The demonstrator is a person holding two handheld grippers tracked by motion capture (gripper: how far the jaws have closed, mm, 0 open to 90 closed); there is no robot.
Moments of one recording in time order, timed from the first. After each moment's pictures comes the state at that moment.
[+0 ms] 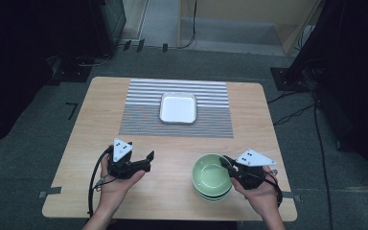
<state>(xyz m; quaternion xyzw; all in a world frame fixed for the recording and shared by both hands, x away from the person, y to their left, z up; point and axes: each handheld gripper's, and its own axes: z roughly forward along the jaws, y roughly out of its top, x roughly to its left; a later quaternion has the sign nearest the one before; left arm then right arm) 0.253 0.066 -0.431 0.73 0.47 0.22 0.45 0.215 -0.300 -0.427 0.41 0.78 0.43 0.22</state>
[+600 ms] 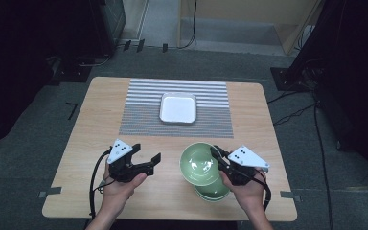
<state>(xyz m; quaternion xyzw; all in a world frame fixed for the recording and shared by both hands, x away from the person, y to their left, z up) 0.239 0.060 -0.410 0.71 0.45 0.13 0.52 0.220 -0.264 -0.413 0.40 0.73 0.49 0.27</state>
